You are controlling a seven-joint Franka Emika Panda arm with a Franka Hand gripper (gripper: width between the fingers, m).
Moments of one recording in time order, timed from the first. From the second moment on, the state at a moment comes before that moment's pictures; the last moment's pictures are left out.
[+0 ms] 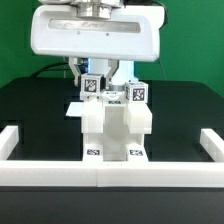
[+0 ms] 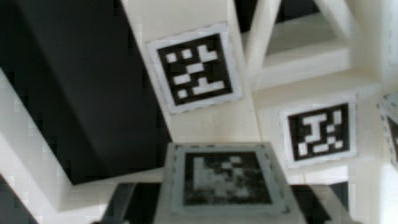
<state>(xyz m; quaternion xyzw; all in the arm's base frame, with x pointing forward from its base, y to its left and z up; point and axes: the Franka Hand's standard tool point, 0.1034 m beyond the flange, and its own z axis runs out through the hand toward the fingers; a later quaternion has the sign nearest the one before) 0.566 -0.063 0.119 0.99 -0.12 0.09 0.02</state>
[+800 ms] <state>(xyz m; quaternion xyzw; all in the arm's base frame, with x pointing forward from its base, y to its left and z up) 0.574 -0.065 0.114 0.99 -0.12 0.09 0.03</state>
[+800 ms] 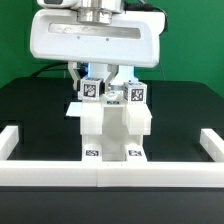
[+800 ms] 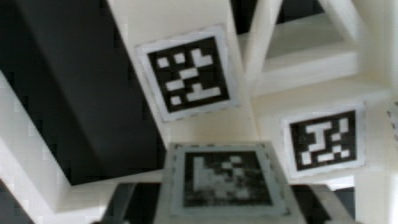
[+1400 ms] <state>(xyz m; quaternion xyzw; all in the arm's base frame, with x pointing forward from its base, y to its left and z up) 0.575 -0.066 0.113 0.99 -0.13 0.09 0.03</state>
